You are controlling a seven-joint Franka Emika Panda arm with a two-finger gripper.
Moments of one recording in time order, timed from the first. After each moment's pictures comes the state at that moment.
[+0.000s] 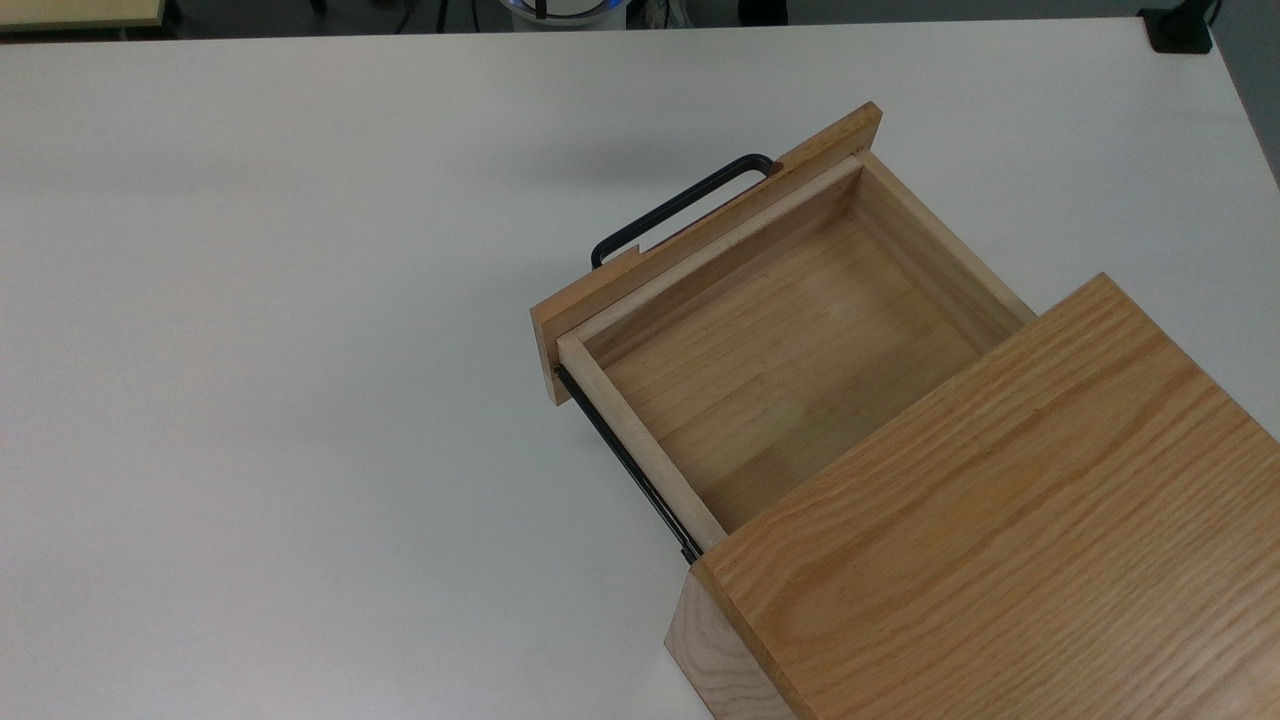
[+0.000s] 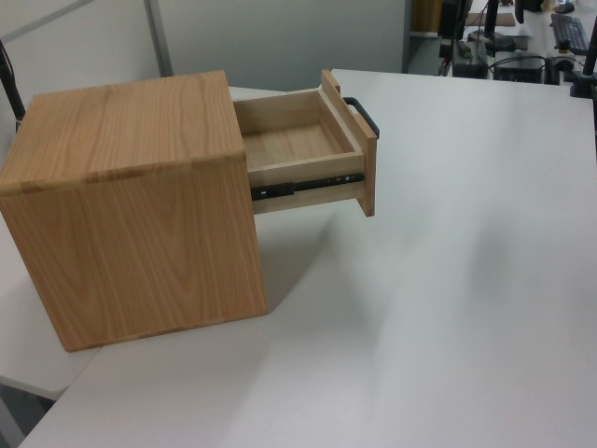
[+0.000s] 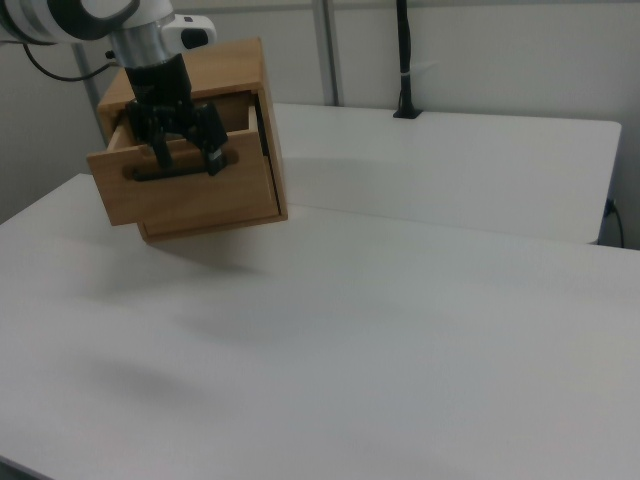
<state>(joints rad) -0.01 -0.04 0.02 -1.58 -0.04 1.60 -0.01</state>
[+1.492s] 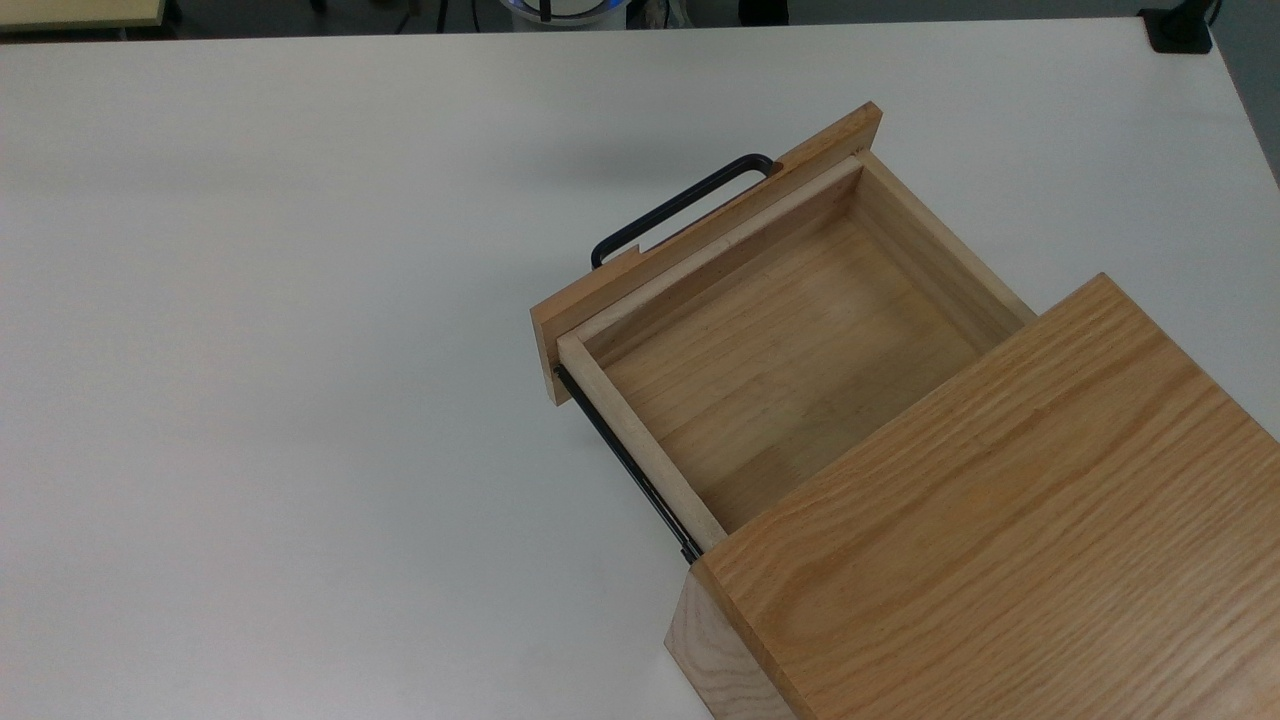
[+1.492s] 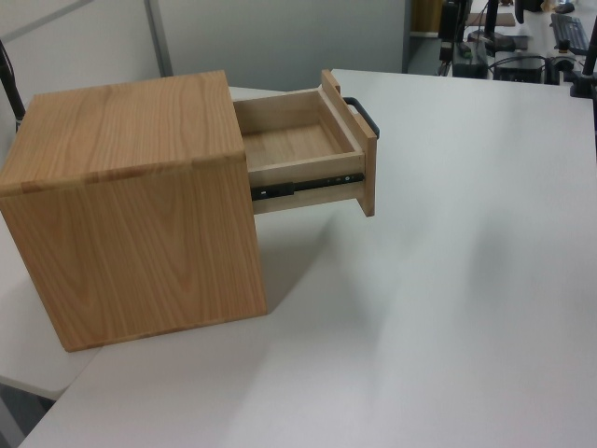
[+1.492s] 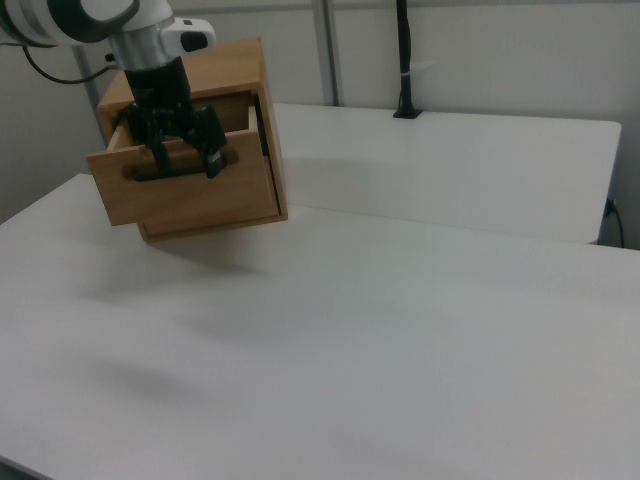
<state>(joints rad) -0.01 -0.04 0.02 -1.58 -0.04 1.60 -0.01</state>
